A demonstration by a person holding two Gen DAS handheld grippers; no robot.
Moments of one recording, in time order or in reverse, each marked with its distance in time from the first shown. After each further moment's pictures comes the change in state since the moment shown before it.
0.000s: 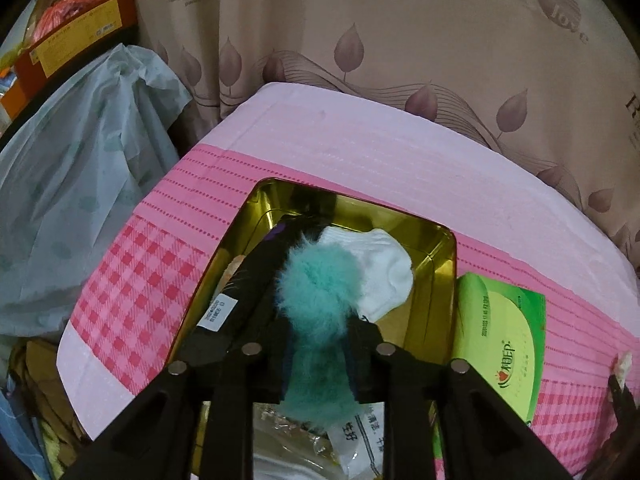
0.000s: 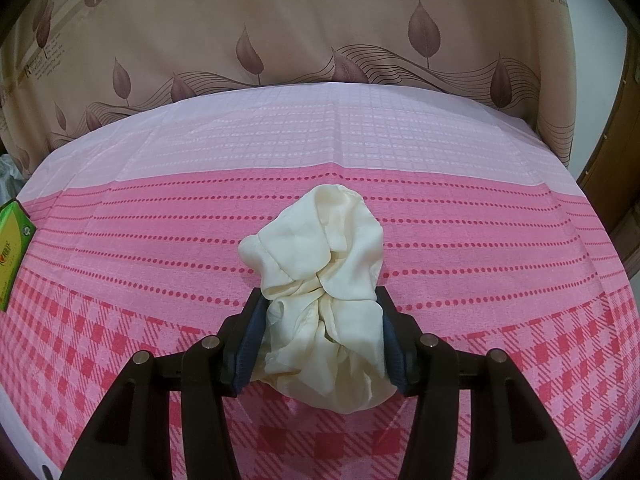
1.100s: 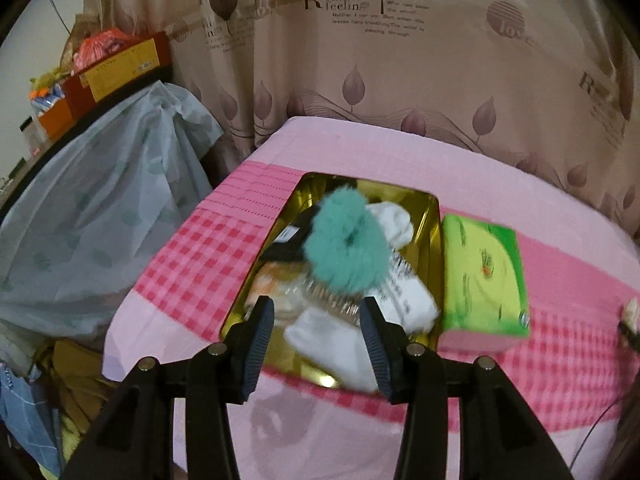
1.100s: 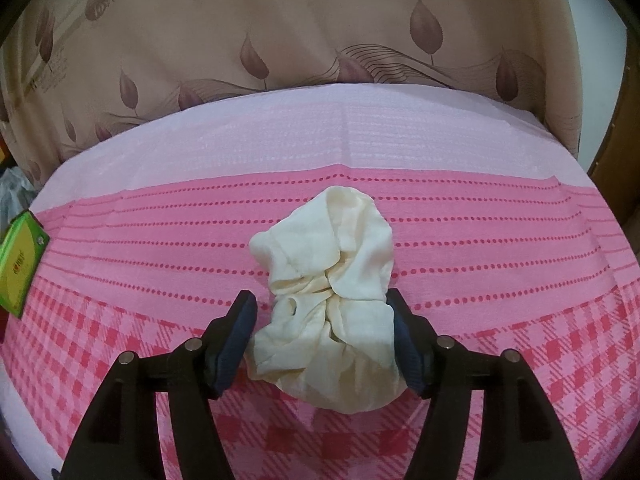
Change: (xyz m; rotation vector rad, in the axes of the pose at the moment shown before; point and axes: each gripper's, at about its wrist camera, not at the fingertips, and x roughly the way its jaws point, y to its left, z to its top) left arm -0.096 0.017 -0.091 0.065 -0.168 0.072; right arm -0.001 -0.004 0.000 0.031 -0.009 0.057
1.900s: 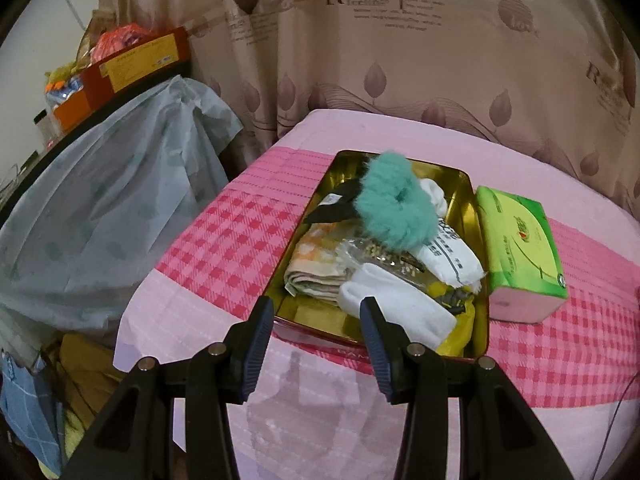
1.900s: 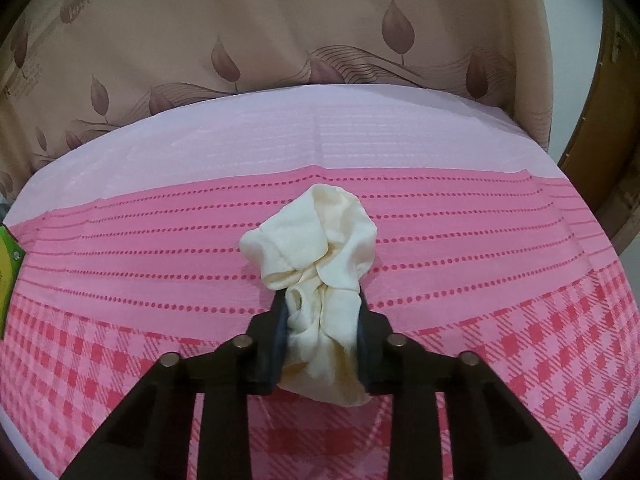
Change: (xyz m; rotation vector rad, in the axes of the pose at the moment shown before) left arm 0.009 0.032 -0.034 -0.019 -0.021 0.034; right arm 0.001 0.010 0.000 0.045 -0.003 -0.126
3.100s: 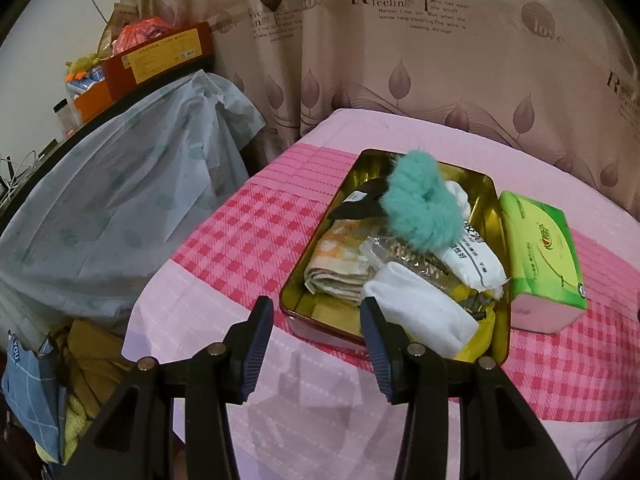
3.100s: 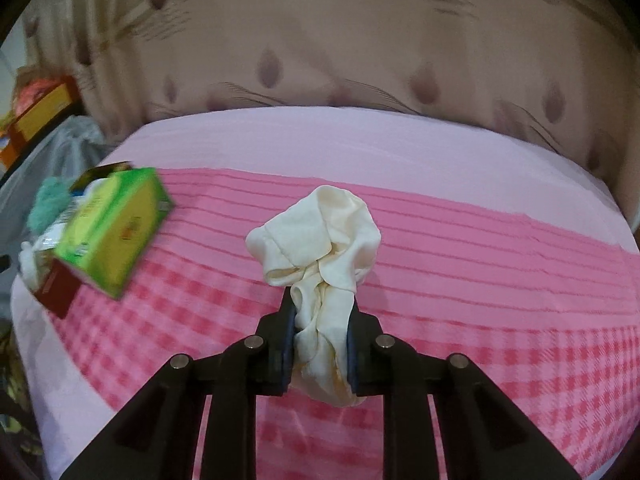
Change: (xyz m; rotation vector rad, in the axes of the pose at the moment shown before) left arm 0.005 0.004 -0.005 -0.043 -0.005 0.073; right arm -0.066 0.160 -0.013 -0.236 -0.025 0.263
